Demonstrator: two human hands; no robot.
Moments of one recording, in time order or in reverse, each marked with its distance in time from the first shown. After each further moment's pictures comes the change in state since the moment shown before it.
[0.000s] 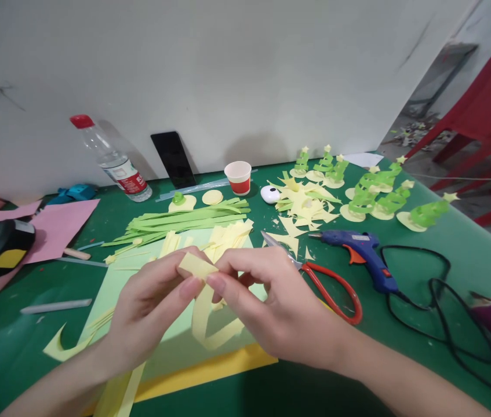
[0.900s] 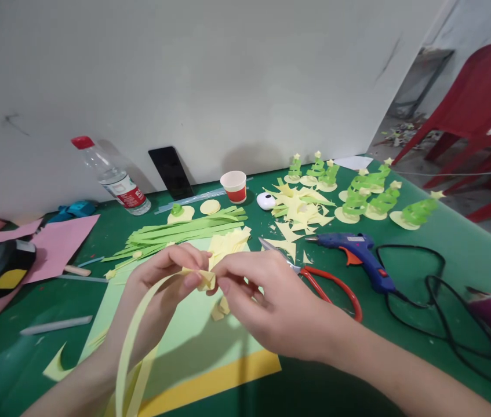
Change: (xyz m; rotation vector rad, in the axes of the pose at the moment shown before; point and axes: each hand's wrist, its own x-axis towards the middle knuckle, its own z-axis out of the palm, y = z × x) left_hand 0.008 -0.005 0.002 -0.436 0.155 -0.173; right_hand 0.001 0.001 -0.006 -0.296 0.006 -0.122
